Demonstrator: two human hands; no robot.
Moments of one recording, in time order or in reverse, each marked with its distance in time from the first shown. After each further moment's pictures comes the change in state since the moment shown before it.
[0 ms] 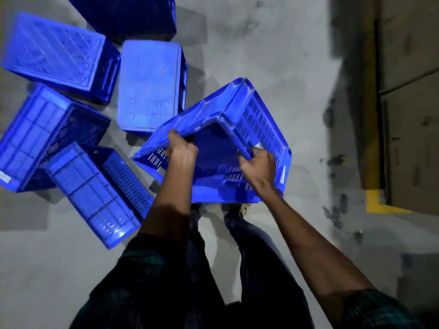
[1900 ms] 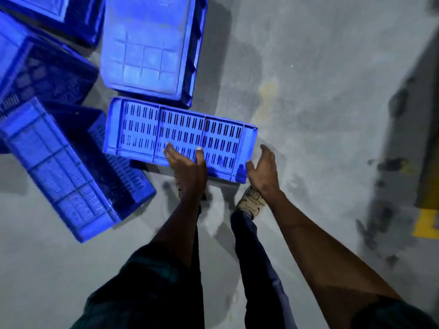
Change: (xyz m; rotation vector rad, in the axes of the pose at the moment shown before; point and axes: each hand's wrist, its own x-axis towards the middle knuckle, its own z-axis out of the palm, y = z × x) left_hand 0.212 -0.153 -0.098 1.130 0.148 0.760; right_hand 0.114 0.153 0.207 -0.019 -0.338 0.042
